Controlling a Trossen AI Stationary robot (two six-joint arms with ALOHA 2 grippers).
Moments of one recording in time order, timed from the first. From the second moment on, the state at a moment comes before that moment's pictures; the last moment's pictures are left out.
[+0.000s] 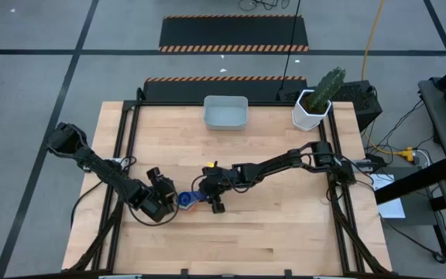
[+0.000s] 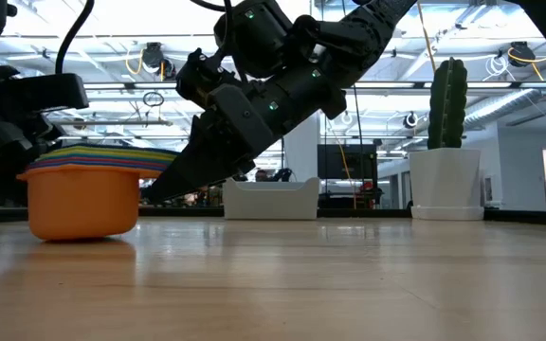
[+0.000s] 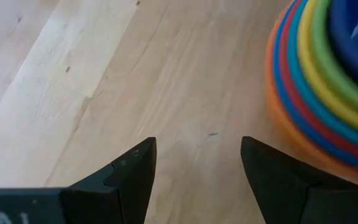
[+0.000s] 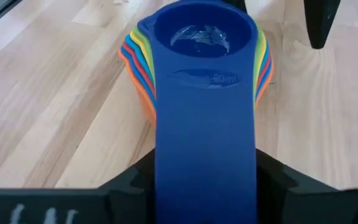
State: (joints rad) left arm -0.62 1.40 0.53 -0.47 -0.62 -0.87; right arm 0.09 2.17 1.36 0.19 -0.21 -0.06
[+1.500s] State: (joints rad) left arm -0.74 1.21 0.49 -0.74 -0.84 -1.17; right arm -0.03 2.08 1.35 0.04 -0.21 -0.11
